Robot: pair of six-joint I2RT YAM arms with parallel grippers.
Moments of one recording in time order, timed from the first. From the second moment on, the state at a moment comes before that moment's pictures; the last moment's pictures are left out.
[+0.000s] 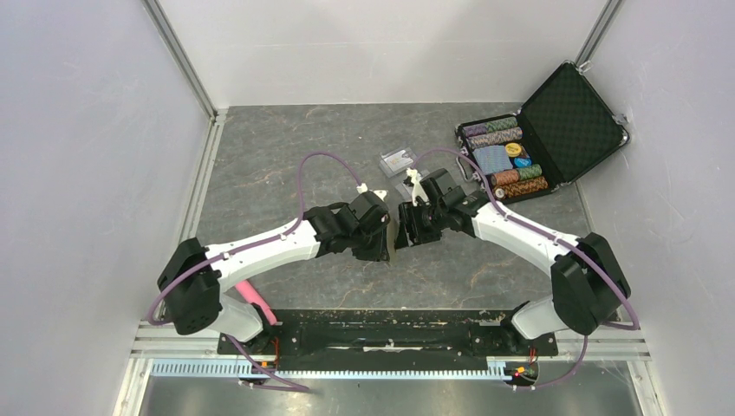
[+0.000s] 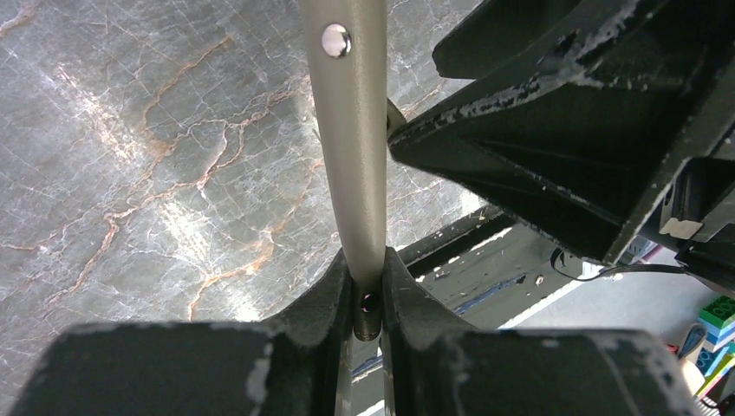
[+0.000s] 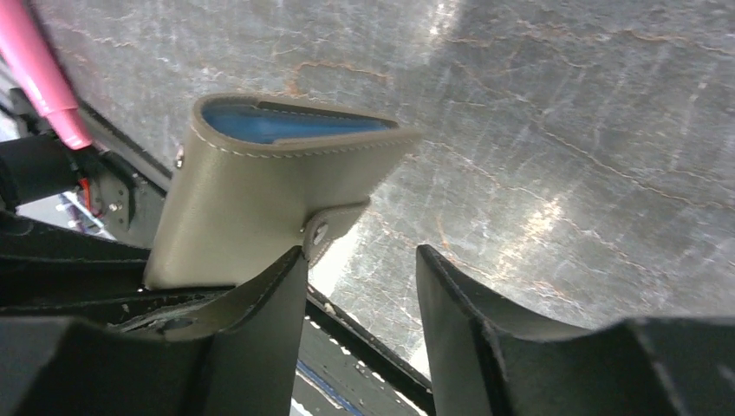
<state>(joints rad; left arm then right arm) -0.97 1.44 1.05 -0.58 0.03 -0.76 0.61 1.46 0.95 -0.47 -0.35 0.40</state>
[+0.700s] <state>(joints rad) -0.97 1.45 1.06 -0.57 0.03 -0.76 0.58 1.43 0.97 -0.52 -0.24 0.37</state>
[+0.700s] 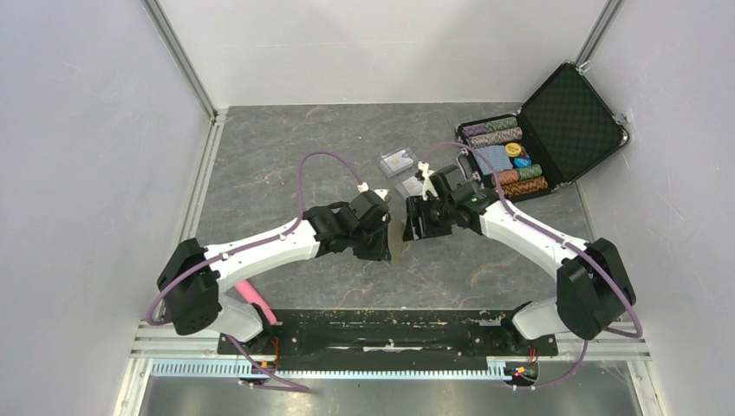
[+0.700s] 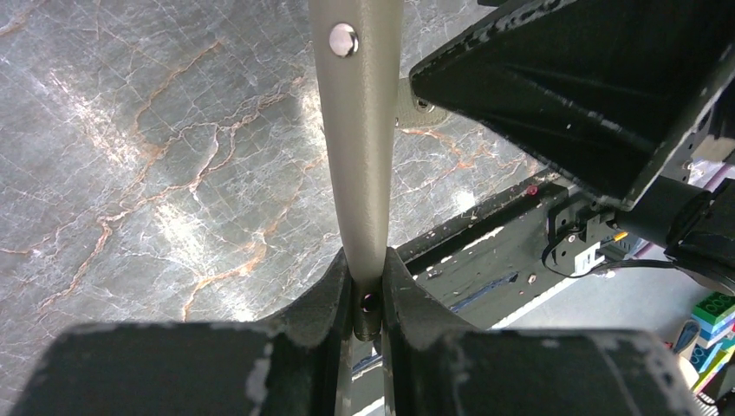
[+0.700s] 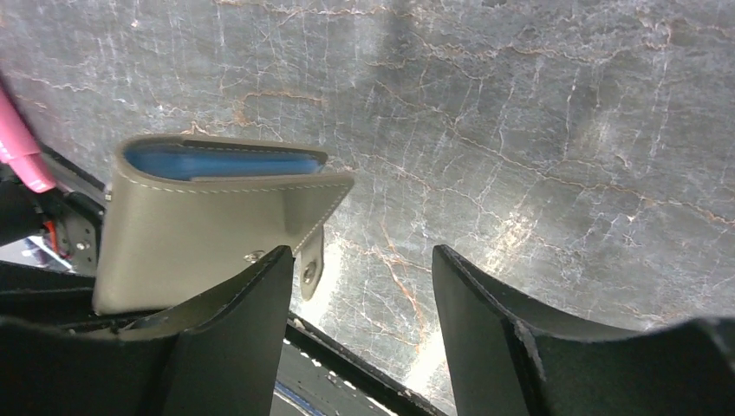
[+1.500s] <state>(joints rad) -0.96 1.37 0.98 -0.46 0.05 -0.81 0.50 1.41 0.81 -0.31 -0.59 0.48</state>
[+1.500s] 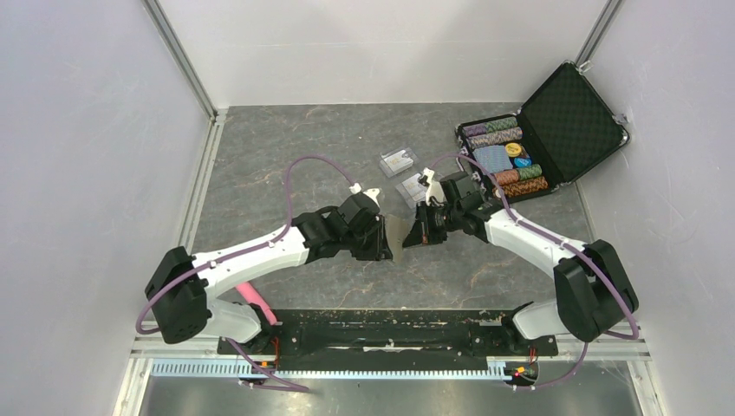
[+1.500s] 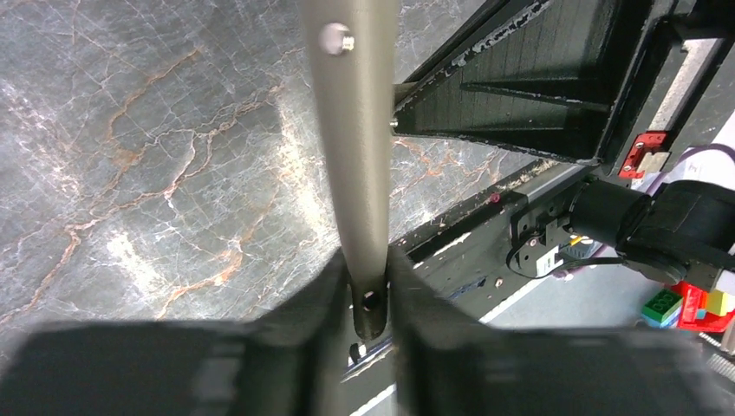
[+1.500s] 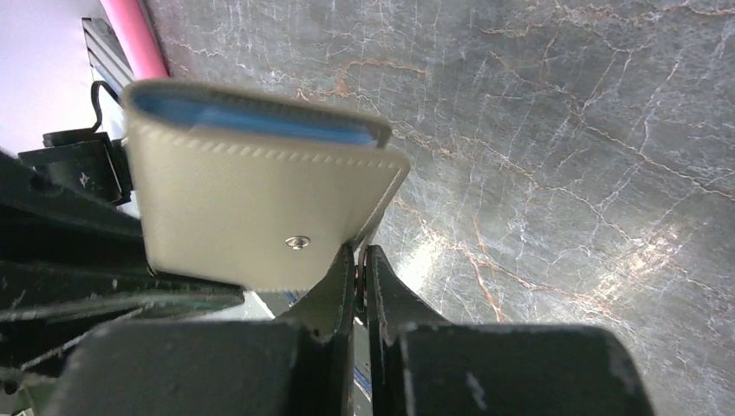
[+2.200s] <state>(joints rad) -0.69 1.10 0.94 -0.51 0.07 -0.60 0.50 1.29 1.05 -0.36 -0.85 0.21</state>
